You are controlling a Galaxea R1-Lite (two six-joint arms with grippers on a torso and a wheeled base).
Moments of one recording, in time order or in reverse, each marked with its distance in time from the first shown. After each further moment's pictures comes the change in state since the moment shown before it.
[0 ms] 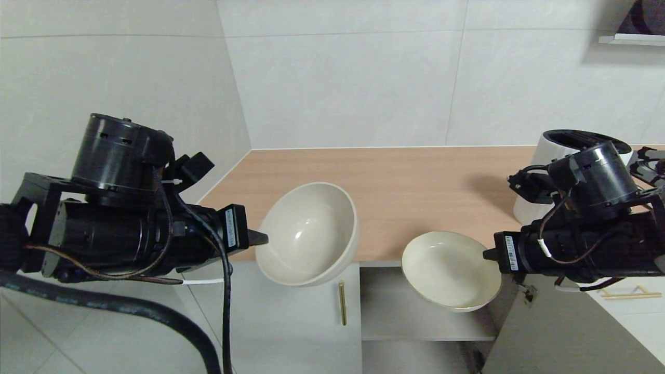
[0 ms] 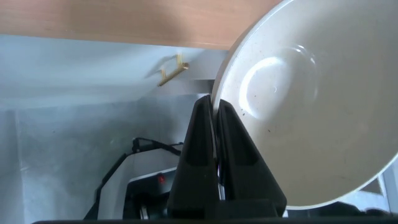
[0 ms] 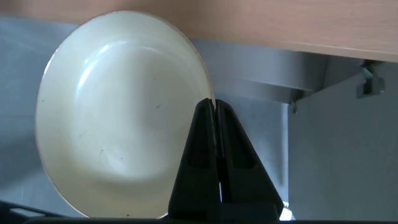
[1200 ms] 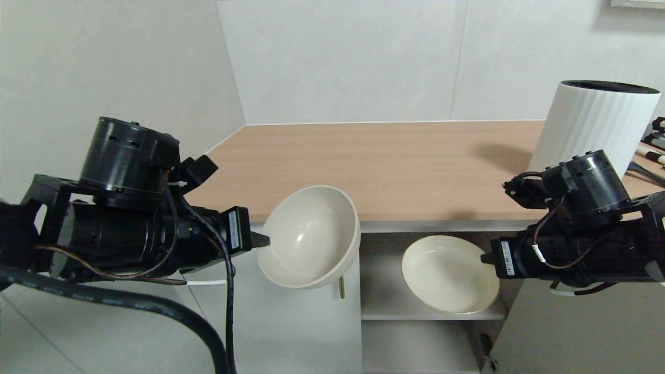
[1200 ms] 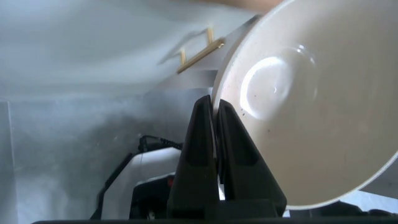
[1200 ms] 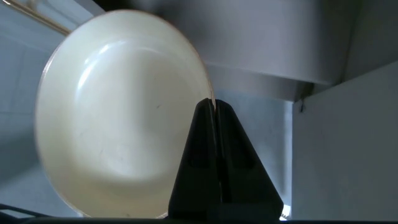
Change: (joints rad) left arm -0.001 0.015 0.000 0.000 -0.002 0.000; right arm 0.001 0.019 0.032 -0.047 0.000 -0.021
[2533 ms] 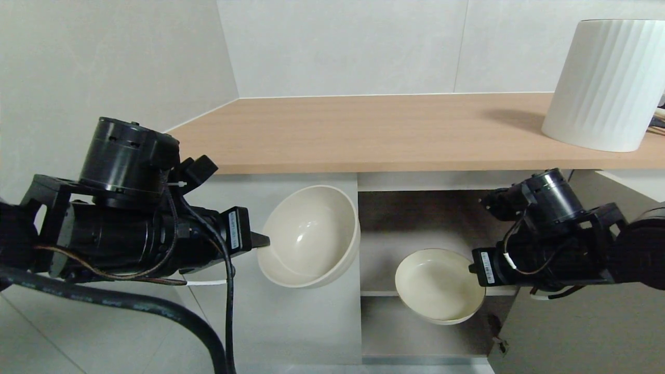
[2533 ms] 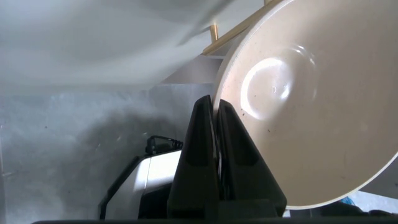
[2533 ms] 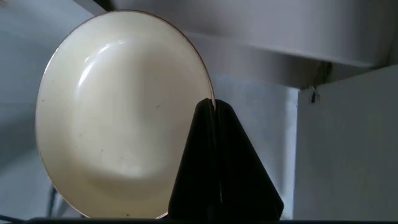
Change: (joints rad) left arm 0.000 0.001 0.000 0.000 0.001 -0.001; right arm 0.003 0.123 -0.004 -0.036 -0.007 -0.022
